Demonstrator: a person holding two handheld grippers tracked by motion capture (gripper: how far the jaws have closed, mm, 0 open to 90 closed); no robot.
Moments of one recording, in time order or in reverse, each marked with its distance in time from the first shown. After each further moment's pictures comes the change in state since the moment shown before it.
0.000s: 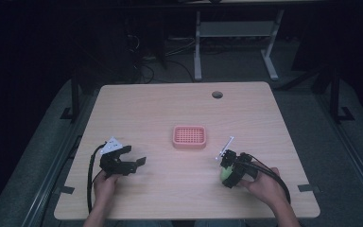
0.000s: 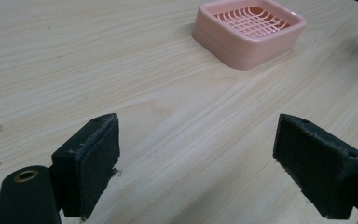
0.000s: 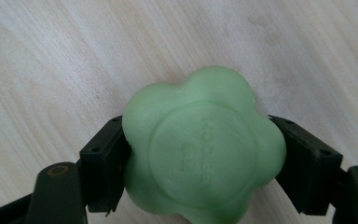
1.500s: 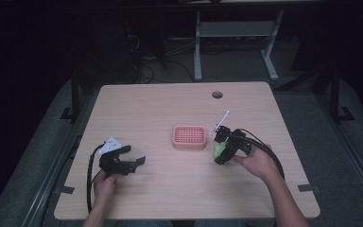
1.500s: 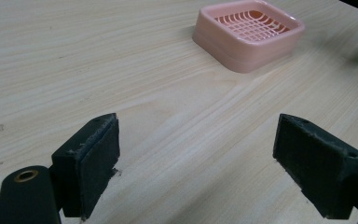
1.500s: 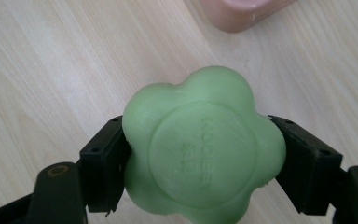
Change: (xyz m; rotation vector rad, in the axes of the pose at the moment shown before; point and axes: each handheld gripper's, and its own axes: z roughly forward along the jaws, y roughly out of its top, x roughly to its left) left arm 0.002 -0.001 -0.001 -0.013 -0.007 -0.017; right arm -0.034 0.053 -0.037 -0.065 0.026 -0.014
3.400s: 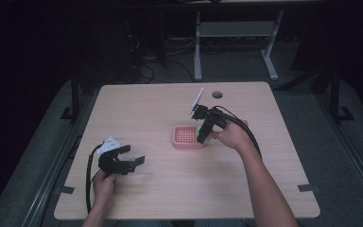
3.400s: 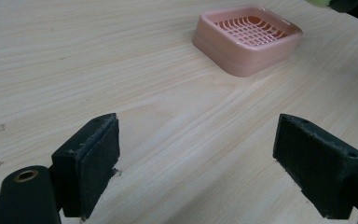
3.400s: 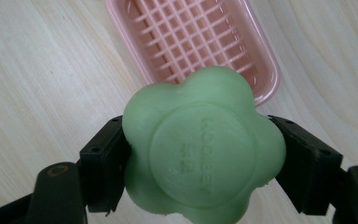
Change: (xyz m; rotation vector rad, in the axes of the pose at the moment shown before) left arm 0.002 0.000 -0.002 -0.005 -0.009 -0.014; right arm -0.028 0.091 0.009 0.059 0.001 0.000
